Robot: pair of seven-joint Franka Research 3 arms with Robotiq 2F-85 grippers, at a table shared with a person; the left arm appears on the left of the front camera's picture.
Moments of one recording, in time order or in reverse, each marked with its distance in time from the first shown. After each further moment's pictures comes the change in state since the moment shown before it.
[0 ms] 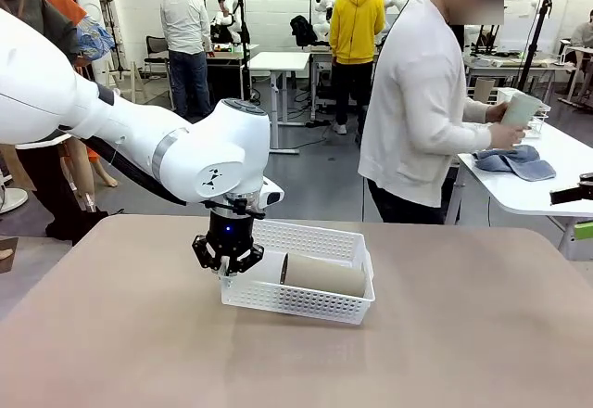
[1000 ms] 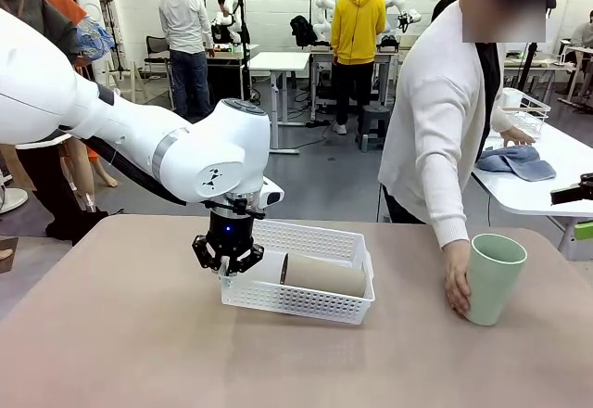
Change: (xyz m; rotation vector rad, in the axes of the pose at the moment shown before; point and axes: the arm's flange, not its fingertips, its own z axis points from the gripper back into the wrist) left arm 0.000 0.000 0.000 0.000 0.000 0.000; right arm 0.000 0.000 0.001 -0.001 0.000 -0.001
